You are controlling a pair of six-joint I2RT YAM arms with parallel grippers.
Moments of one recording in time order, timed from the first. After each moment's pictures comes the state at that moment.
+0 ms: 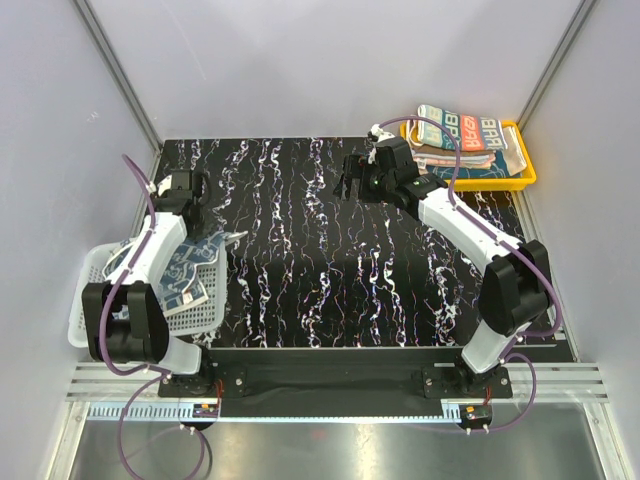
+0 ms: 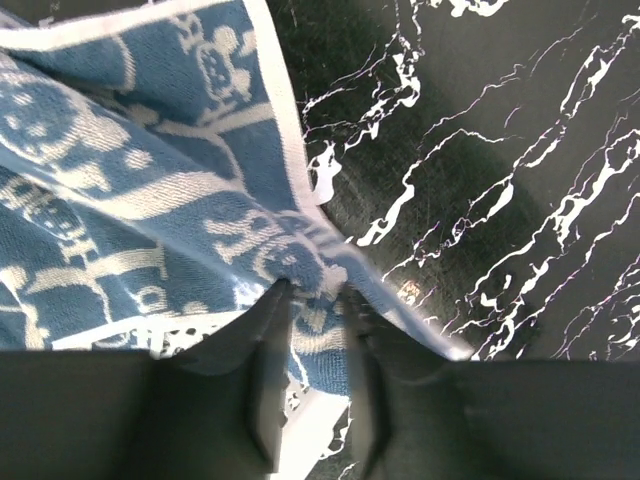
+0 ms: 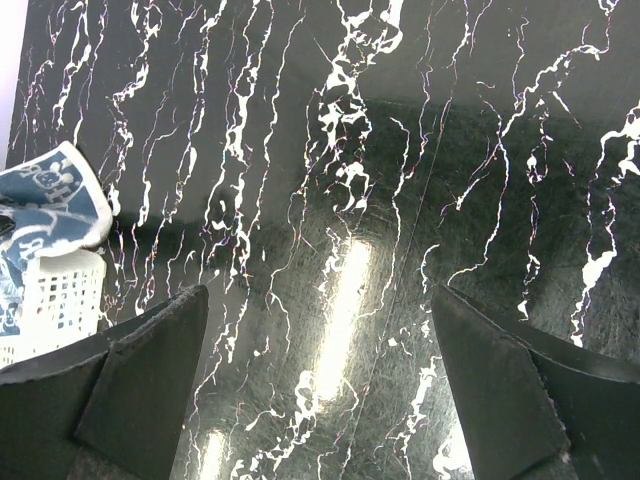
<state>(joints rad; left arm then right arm) -0.01 1.45 1.11 -0.69 -0.25 -0.74 0.49 1.70 1.44 -0.34 -0.11 0.46</state>
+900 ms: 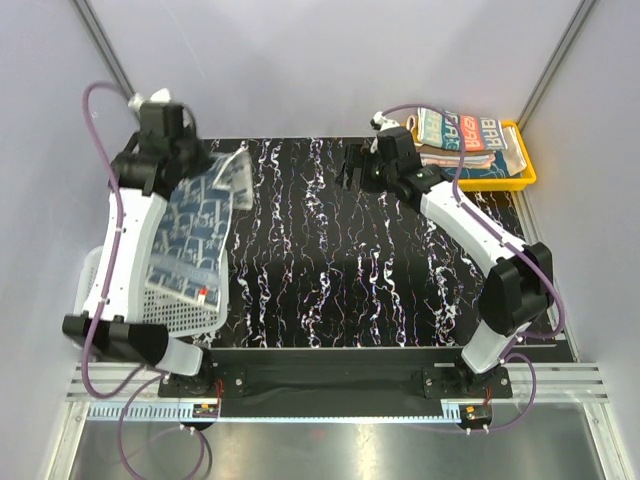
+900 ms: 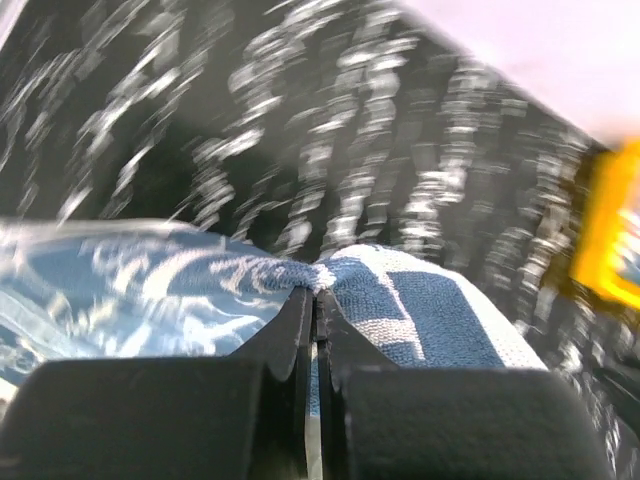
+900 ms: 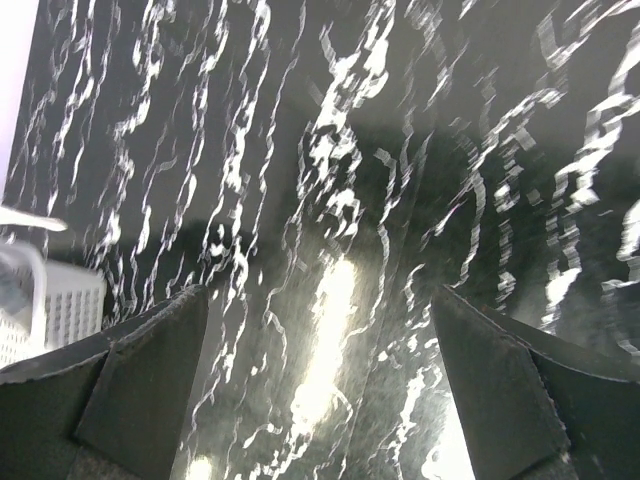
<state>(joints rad) -0.09 1.40 1.69 -0.93 -0.14 -0.56 0.49 1.70 1.52 -0.39 -0.06 0.44</state>
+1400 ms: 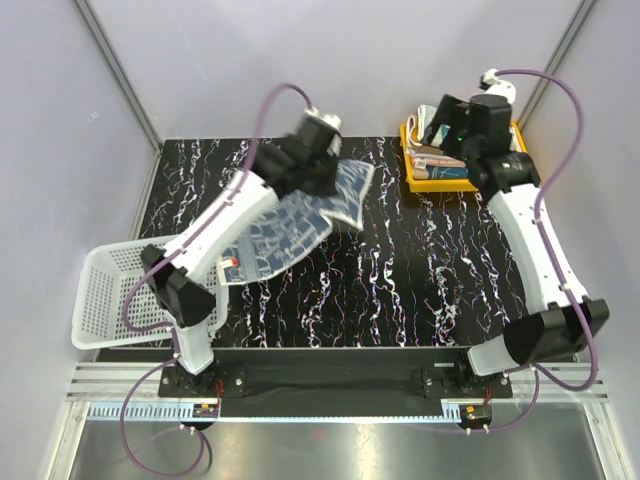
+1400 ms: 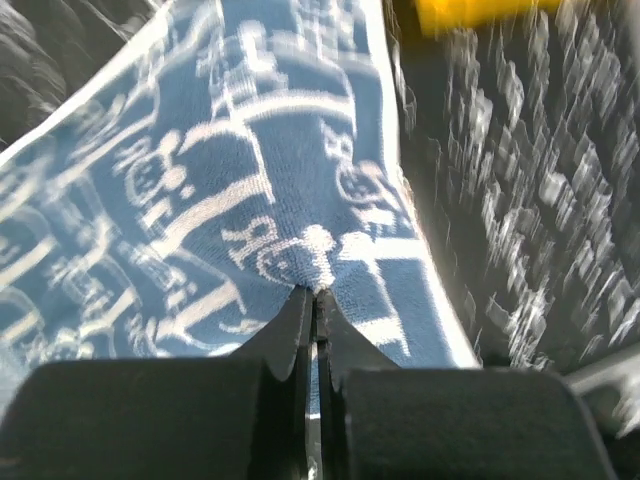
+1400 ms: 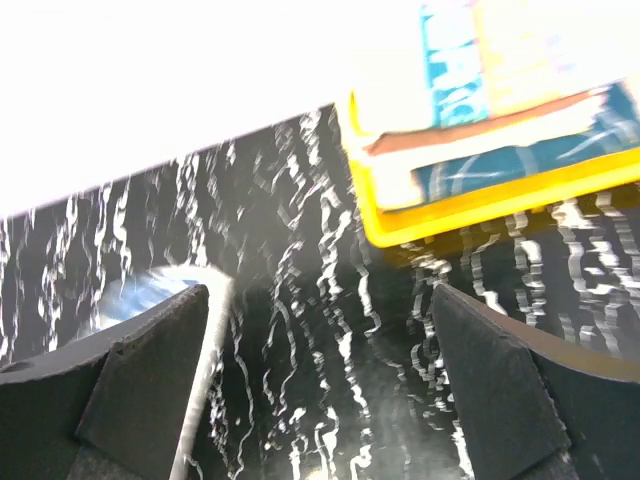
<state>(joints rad) -0.70 1.83 2.09 -1.03 -0.10 -0.45 0.22 1.49 1.67 -0.57 0.22 0.41</state>
